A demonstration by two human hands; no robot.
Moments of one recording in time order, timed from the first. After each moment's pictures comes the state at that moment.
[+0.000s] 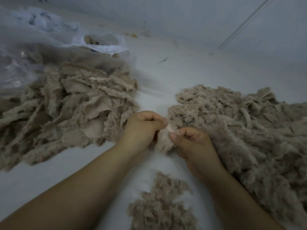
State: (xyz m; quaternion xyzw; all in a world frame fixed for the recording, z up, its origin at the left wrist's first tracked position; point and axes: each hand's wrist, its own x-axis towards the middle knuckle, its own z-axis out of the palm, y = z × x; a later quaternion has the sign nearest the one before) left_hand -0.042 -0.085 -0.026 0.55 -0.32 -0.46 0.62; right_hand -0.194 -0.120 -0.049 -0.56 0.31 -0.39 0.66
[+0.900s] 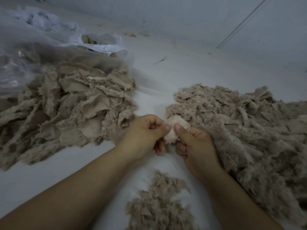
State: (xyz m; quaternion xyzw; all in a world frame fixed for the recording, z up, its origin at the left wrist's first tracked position) left_hand -0.047 -0.076 -0.029 0.52 -0.41 -0.50 0.56; right_hand -0.189 -0.117 -0.041 -0.50 0.37 -0.43 0.66
